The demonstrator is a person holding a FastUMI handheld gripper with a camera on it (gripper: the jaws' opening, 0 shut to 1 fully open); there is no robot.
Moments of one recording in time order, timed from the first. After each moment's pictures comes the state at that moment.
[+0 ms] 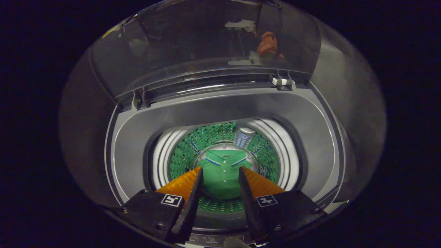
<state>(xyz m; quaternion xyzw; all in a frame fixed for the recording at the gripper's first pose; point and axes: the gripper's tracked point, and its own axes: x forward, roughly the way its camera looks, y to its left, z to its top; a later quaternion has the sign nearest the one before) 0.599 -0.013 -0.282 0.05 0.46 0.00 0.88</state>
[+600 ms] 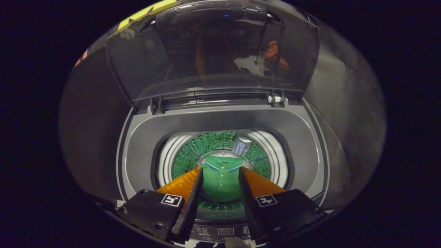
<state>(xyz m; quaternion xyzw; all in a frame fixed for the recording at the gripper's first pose) 0.590 -0.022 -0.242 0.01 0.42 0.02 0.91</state>
